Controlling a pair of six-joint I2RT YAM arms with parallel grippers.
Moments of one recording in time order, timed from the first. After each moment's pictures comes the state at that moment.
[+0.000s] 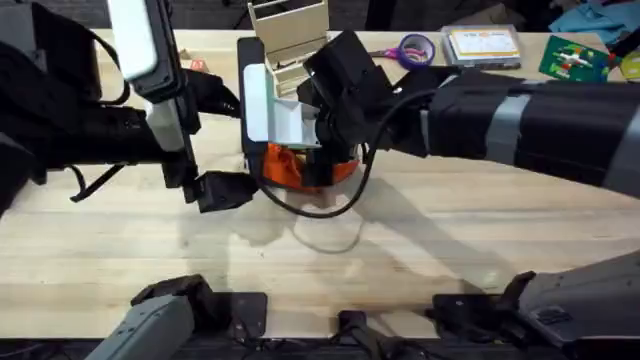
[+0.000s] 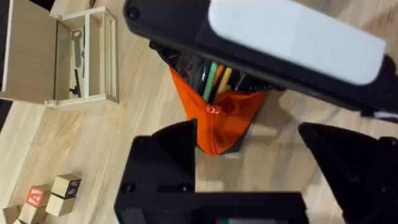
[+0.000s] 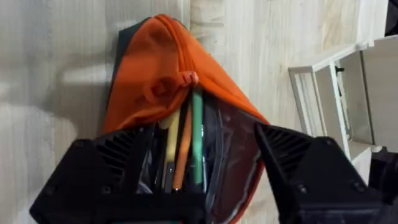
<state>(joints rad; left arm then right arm) 0.23 1.06 0.98 -1.16 0.84 1.42 0.78 1.70 1.15 -0.35 -0.08 -0.87</state>
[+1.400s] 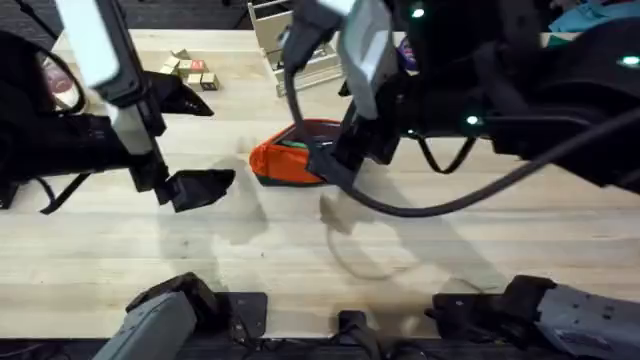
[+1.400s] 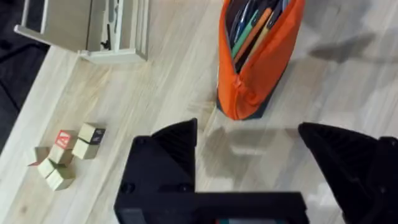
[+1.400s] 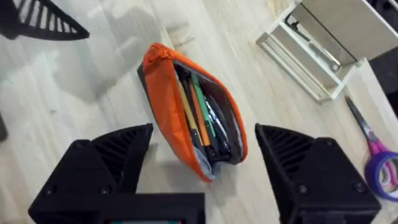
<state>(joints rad) 0.45 1.06 0.98 -1.19 0.82 1.54 0.79 1.28 1.15 -0.60 -0.08 -0.35</state>
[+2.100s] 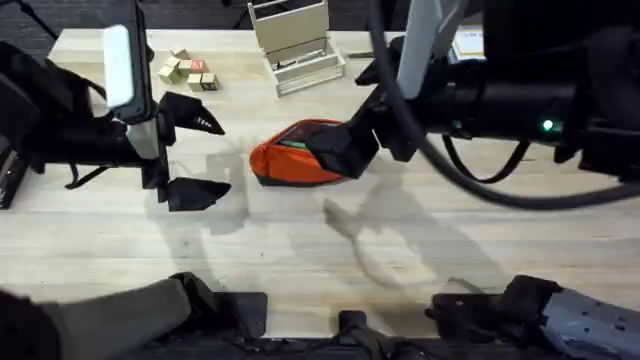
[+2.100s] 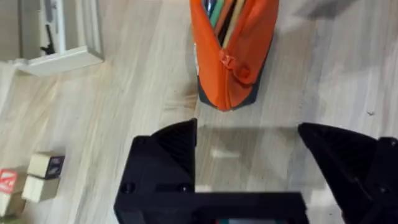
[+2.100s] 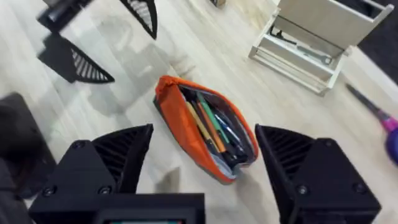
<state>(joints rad) 0.50 1.40 0.98 -1.23 0.82 1.92 0.79 1.14 1.15 -0.61 -0.08 -0.09</state>
